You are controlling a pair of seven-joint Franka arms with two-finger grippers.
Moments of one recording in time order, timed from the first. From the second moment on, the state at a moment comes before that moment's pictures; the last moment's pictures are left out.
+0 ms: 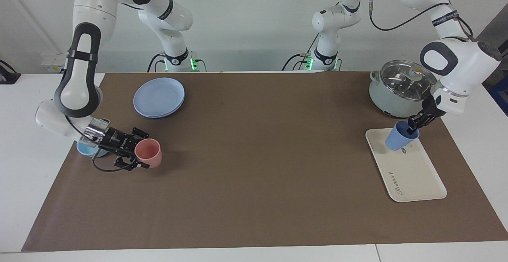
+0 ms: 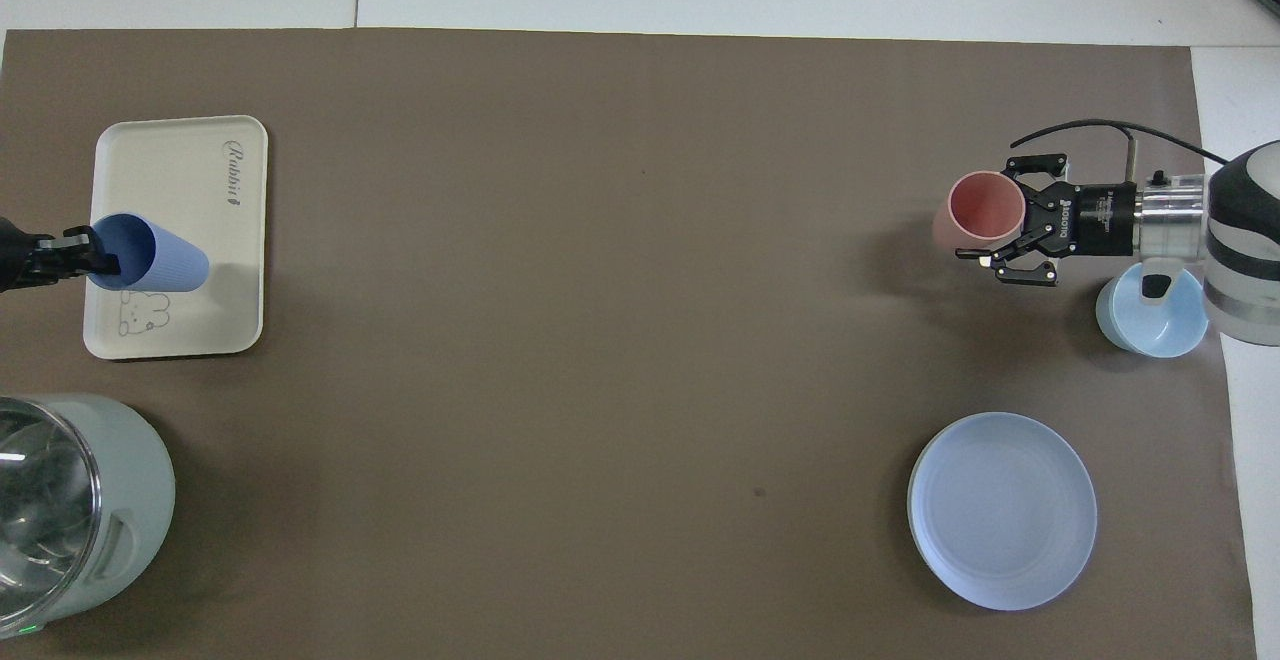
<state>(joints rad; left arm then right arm) 0.29 0.17 -0.03 -1.93 -0.21 2.18 0.15 -0.27 0.47 -0.01 -1.77 1.01 1.90 0.90</state>
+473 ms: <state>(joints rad) 0.30 0.20 -0.05 -1.95 -0.21 2.23 0.18 -0.29 0.54 -0.01 -1.70 1.01 1.89 0.86</state>
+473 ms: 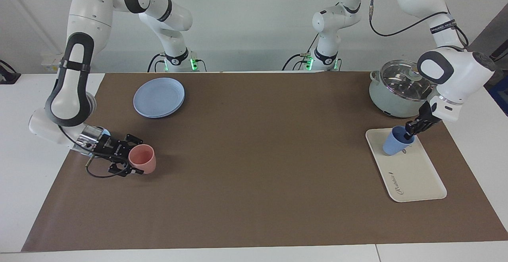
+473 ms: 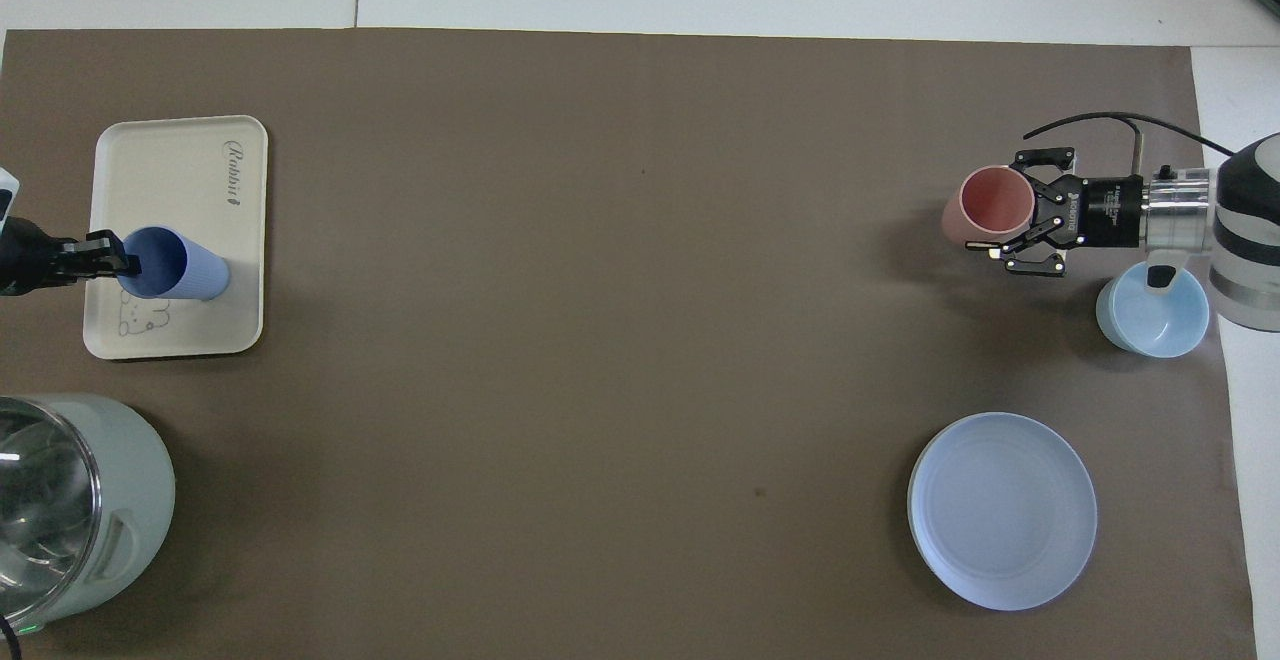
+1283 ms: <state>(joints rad) 0.20 0.12 -0.06 -1.81 -0.11 2.03 0.20 -0.30 0.56 -0.01 -1.73 1.01 2.04 0.85</state>
